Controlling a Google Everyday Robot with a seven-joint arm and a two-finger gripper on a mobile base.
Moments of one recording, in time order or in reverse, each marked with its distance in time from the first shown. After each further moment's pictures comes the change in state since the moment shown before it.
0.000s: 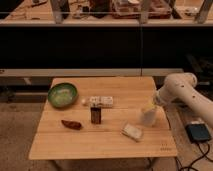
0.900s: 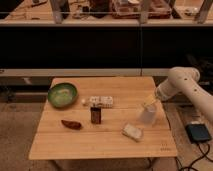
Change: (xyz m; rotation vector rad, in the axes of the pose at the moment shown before) arm 0.016 0.018 -0.012 0.047 0.032 0.026
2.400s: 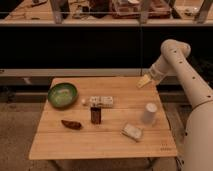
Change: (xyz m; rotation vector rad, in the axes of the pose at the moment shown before) arm 0.094 0.005 -0.028 0.106 -0.108 0.076
